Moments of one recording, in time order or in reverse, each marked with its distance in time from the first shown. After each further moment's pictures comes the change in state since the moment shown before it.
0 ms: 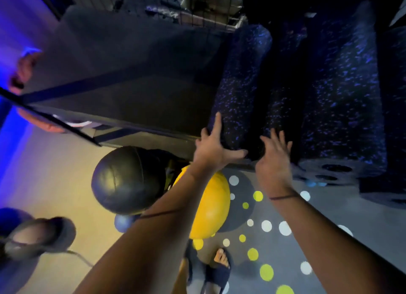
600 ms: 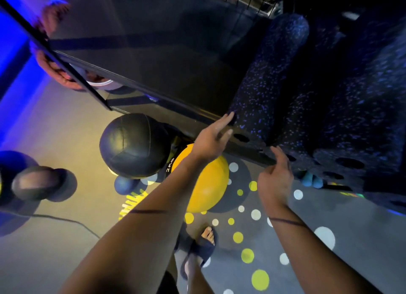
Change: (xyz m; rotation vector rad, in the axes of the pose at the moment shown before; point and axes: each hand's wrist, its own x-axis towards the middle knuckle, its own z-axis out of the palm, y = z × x) left_hand -0.042 -0.055 0.010 -0.291 0.193 0.255; right_hand -0.083 -0.005 -0.004 0.449 0.124 0.200
